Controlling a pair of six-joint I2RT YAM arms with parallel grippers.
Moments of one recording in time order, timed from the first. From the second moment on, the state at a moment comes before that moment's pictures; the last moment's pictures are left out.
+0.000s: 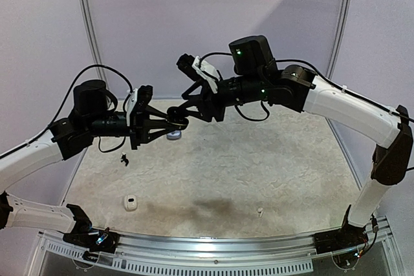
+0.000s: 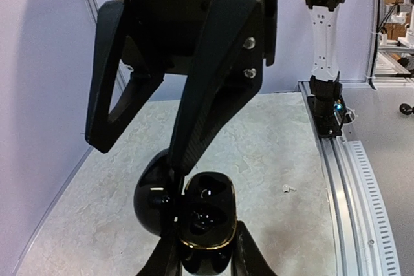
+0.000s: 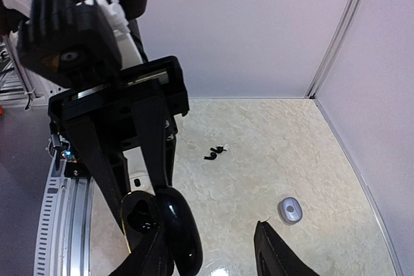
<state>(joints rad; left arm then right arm) -0.67 1.05 0.89 -0.05 0.67 0.32 1.00 1.75 1.81 -0.44 -0.32 -0.24</state>
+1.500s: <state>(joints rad) -0.67 1.05 0.85 0.03 0.65 0.25 0.98 1.78 1.82 -0.51 -0.49 -0.29</state>
